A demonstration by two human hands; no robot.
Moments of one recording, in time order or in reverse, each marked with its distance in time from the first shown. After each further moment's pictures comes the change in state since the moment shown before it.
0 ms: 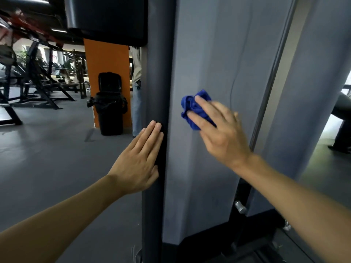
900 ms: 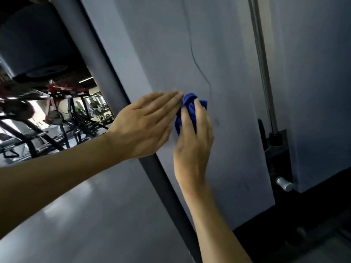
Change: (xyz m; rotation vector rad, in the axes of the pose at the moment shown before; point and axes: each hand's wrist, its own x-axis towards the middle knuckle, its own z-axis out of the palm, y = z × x) left_hand 0.124 -0.004 -0.061 0.271 0.111 0.521; right_hand -0.033 -0.104 0.056 0.385 0.281 1.047
